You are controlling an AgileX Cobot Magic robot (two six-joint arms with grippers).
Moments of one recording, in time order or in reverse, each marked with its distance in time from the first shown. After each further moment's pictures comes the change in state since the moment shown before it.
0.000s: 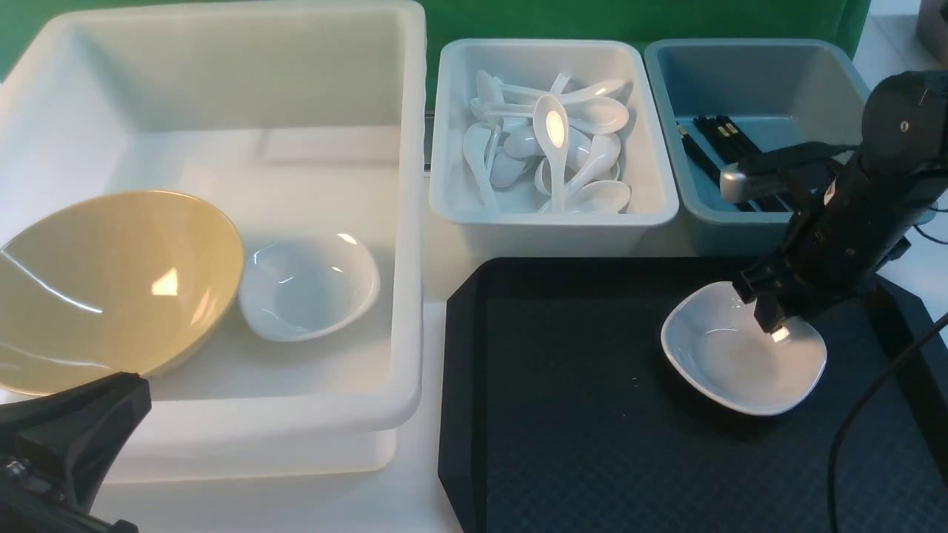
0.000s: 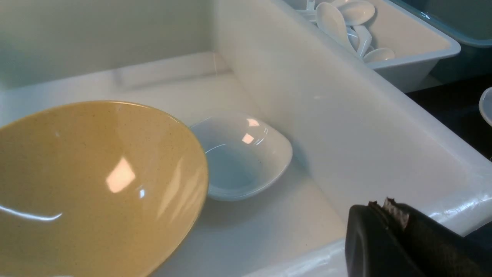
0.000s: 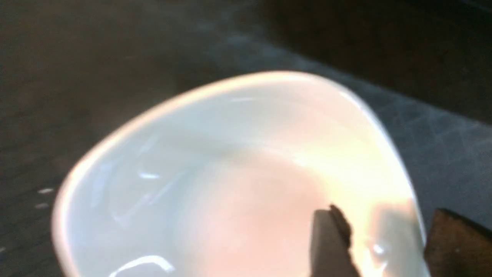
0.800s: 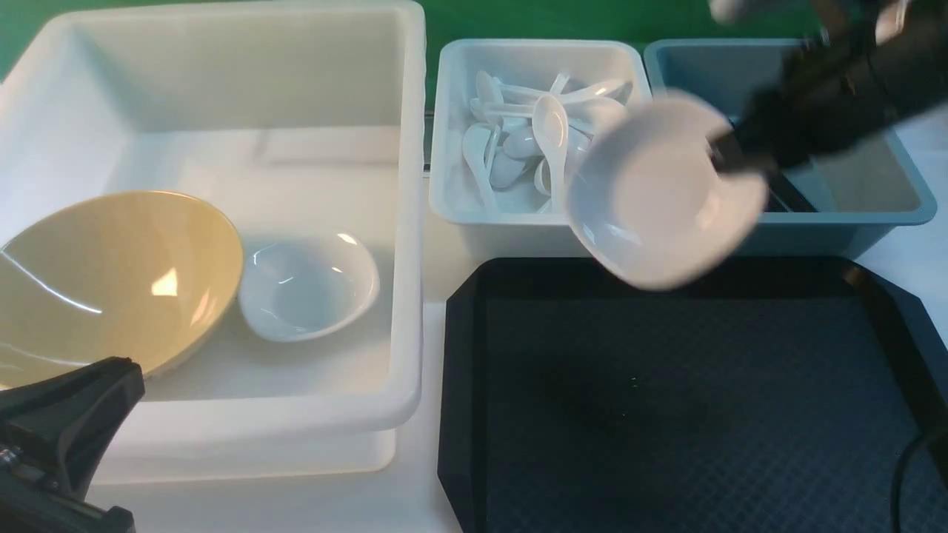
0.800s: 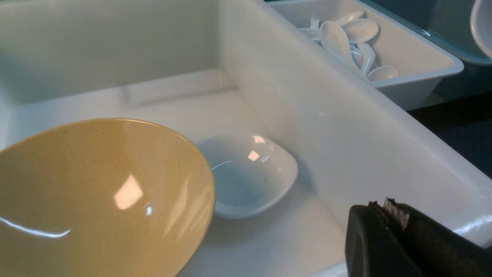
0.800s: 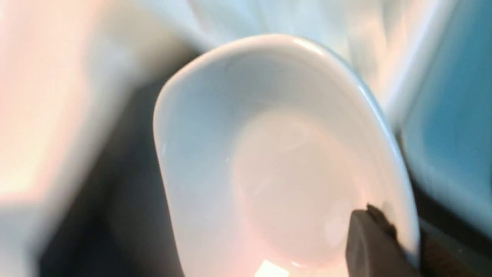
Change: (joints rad) right arm 0.220 -0.349 -0.187 0.197 -0.030 -0.108; left arm 0.000 0.000 0.000 0.001 -0.042 0.000
